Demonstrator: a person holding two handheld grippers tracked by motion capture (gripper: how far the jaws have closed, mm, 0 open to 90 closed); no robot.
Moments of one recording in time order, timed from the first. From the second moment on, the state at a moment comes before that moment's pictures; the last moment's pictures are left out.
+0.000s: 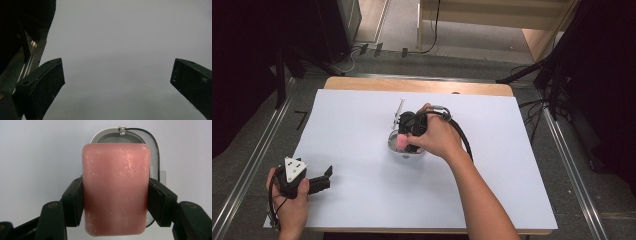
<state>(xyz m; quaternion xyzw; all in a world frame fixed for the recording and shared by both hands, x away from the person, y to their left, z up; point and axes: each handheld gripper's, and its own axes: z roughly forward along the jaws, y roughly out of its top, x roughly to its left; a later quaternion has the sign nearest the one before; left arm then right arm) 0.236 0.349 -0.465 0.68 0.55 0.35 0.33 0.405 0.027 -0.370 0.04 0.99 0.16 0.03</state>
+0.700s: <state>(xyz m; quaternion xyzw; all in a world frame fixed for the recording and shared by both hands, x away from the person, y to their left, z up) 0.236 0.350 -0.465 0.68 0.55 0.35 0.33 0.417 0.037 -0.383 0.06 0.99 0.13 0.03</state>
